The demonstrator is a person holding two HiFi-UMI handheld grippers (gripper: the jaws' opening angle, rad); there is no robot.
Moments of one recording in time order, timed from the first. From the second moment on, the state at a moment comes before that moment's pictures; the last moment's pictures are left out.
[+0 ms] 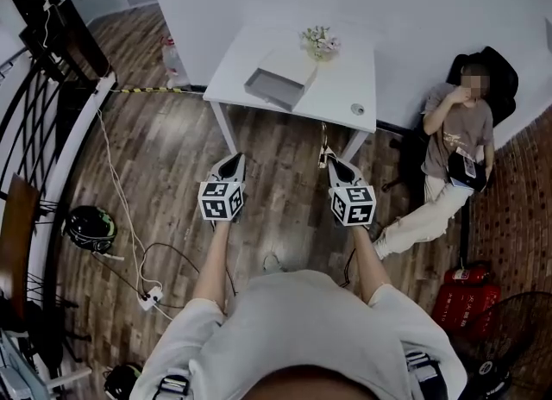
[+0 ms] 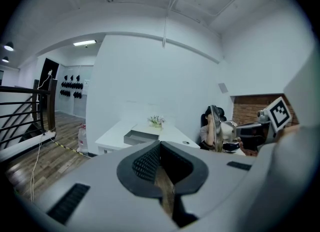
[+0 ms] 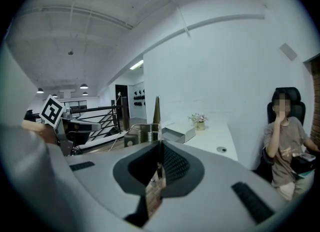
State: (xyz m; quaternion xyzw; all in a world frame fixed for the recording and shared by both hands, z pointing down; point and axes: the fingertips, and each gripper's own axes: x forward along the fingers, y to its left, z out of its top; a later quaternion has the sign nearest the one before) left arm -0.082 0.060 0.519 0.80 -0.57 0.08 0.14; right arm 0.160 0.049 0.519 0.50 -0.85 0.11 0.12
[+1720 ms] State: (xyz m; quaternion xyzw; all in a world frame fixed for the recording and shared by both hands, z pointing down) left arm -0.136 -0.059 0.546 0.81 -0.56 0.09 0.15; right arm 0.105 -0.055 0.543 0.51 -0.84 0.11 0.13
